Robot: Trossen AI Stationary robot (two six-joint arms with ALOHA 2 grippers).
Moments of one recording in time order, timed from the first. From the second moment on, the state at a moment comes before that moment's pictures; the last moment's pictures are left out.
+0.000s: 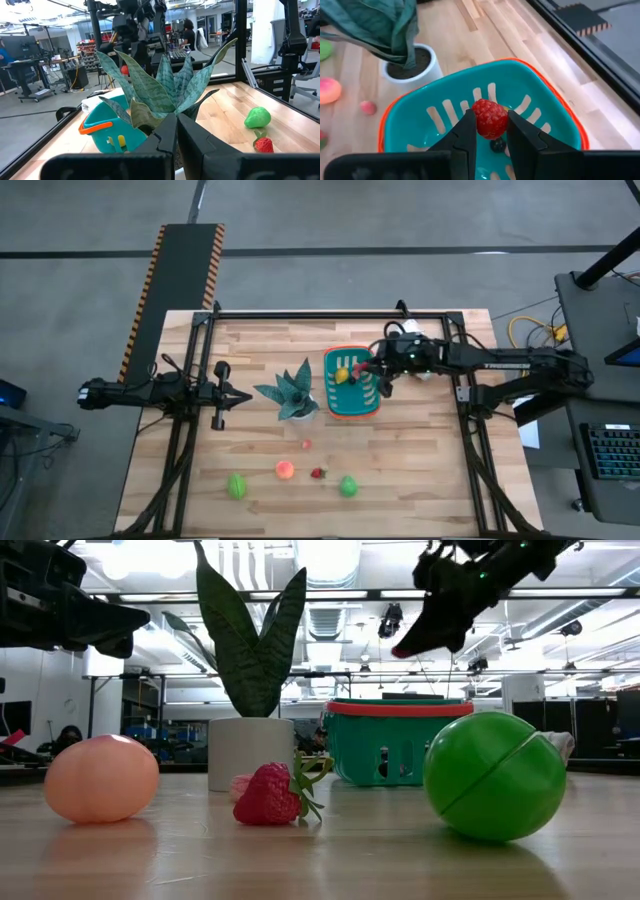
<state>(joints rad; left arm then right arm) -0.07 0.05 0.03 0.02 -0.06 0.14 -0.20 1.28 0.79 -0.23 0.04 0.12</state>
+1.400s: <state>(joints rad) -0.07 0.05 0.03 0.02 -0.06 0.14 -0.22 1.82 1.15 -0.41 0.16 0.10</state>
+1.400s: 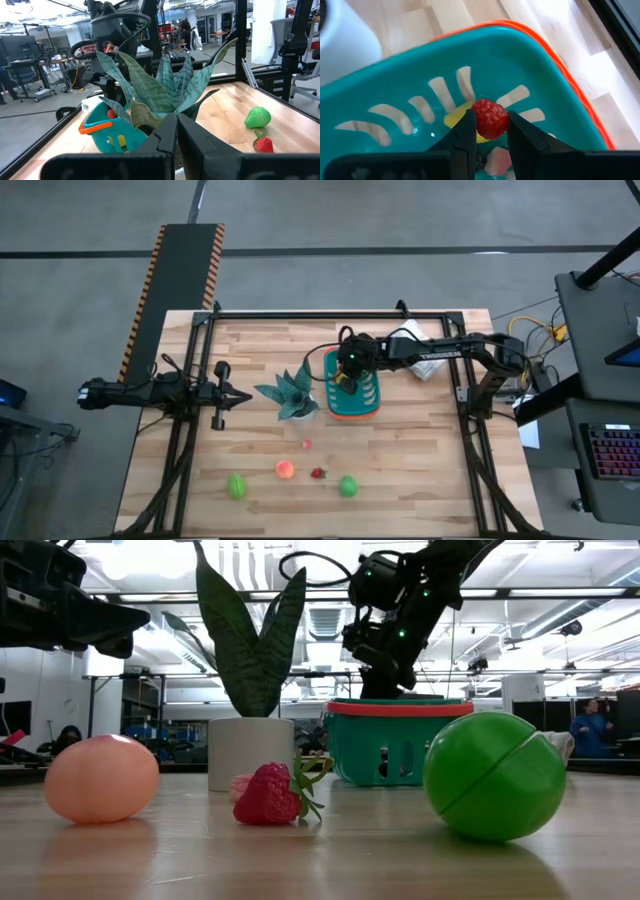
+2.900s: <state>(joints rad) -0.07 0.05 0.03 0.02 -0.06 0.14 -0.27 1.82 1.15 -0.58 0.16 0.10</state>
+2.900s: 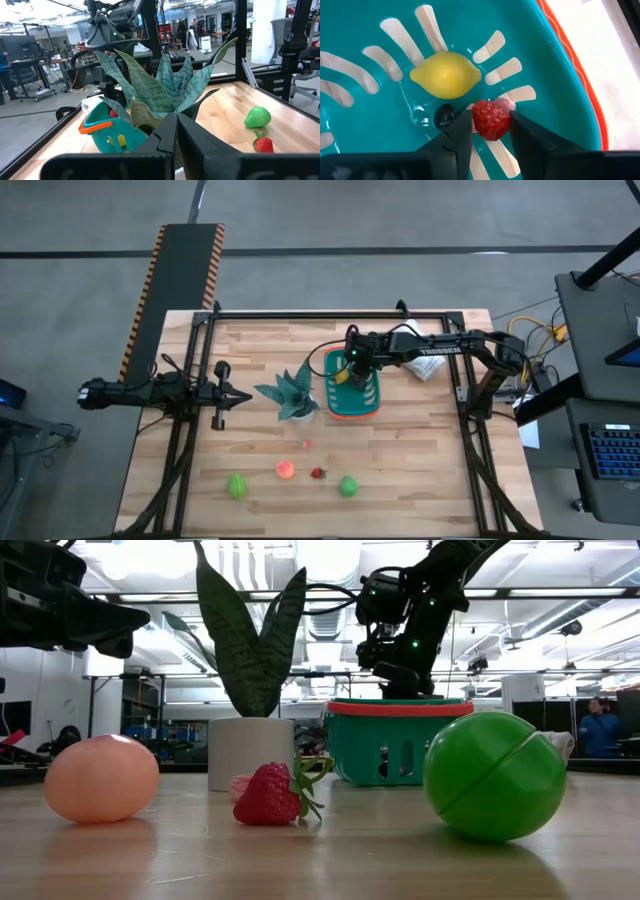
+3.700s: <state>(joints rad) -0.07 0.05 0.03 0.02 -0.06 0.14 -0.23 1.63 1.15 -0.58 0.16 0.13</state>
